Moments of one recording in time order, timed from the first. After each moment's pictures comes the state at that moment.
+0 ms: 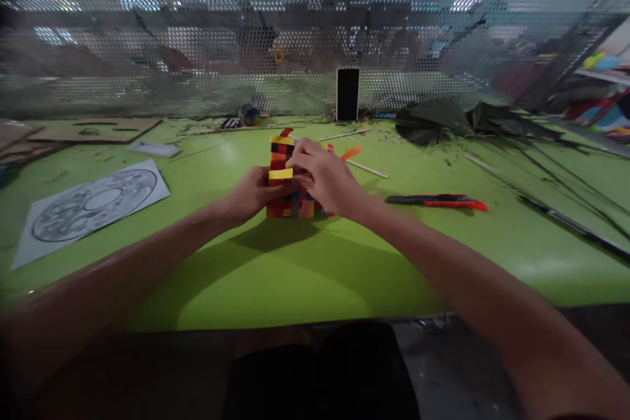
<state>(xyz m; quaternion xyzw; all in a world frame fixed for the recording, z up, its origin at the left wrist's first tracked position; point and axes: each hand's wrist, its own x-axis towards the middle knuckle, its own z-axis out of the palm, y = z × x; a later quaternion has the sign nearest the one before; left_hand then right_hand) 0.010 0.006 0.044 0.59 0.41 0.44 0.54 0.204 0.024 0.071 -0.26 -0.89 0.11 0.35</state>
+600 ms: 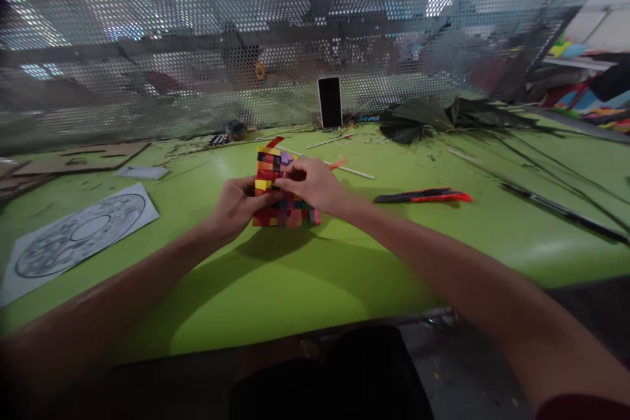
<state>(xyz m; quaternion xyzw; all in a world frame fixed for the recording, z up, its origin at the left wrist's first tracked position) 0.008 0.004 0.033 0.57 0.42 0.49 0.50 0.200 0.029 0.063 -0.37 -0.79 0.30 0.39</state>
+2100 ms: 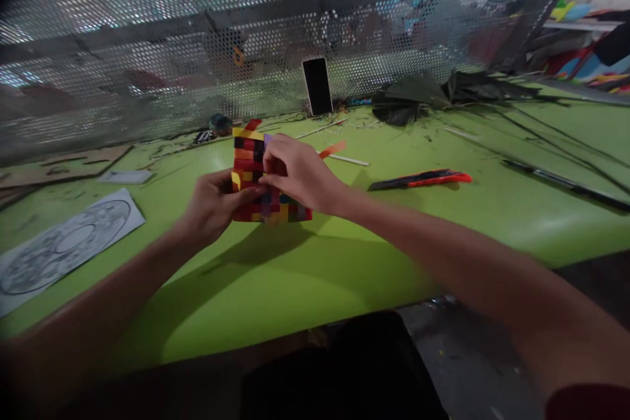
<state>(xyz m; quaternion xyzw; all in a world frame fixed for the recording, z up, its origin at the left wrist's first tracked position) 0.006 -0.011 0.052 0.57 0.44 0.49 0.49 0.201 0.016 0.072 -0.30 -0.82 0.18 0.45</state>
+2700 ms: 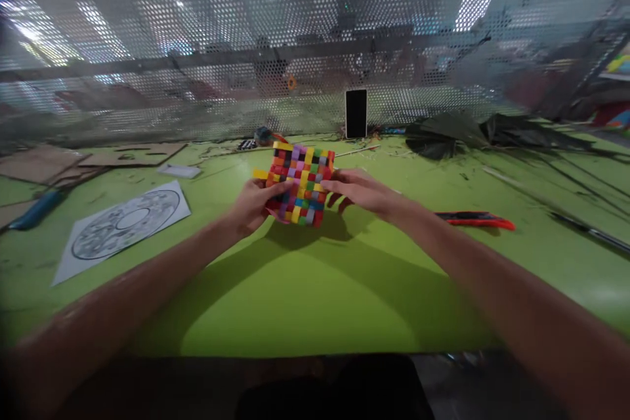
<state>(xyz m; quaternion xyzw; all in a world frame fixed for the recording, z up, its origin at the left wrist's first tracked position) -0.004 0.023 0.041 0.43 0.42 0.54 0.59 0.233 0.042 0.072 -0.42 -0.70 0.51 0.27</state>
